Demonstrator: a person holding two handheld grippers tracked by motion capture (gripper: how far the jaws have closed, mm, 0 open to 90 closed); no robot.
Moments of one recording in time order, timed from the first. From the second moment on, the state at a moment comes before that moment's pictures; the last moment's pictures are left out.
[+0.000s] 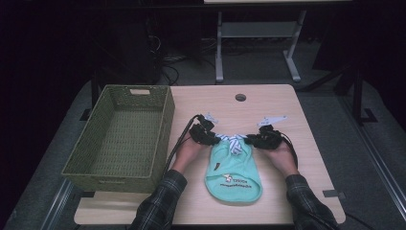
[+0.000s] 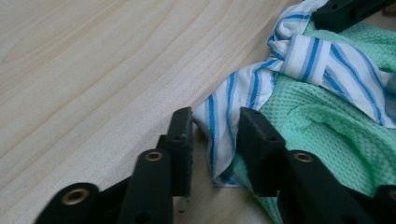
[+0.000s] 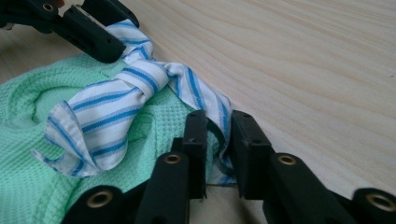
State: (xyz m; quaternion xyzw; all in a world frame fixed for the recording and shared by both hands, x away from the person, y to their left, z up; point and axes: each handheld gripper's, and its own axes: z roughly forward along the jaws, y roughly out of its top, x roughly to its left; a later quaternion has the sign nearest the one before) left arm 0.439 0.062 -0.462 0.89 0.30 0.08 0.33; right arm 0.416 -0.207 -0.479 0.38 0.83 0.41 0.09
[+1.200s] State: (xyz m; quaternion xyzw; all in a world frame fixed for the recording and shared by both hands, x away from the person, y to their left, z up) left arm 0.427 0.080 -0.404 0.85 0.31 0.13 0.41; right arm 0.417 -0.200 -0.423 0.35 0.82 0.42 0.14
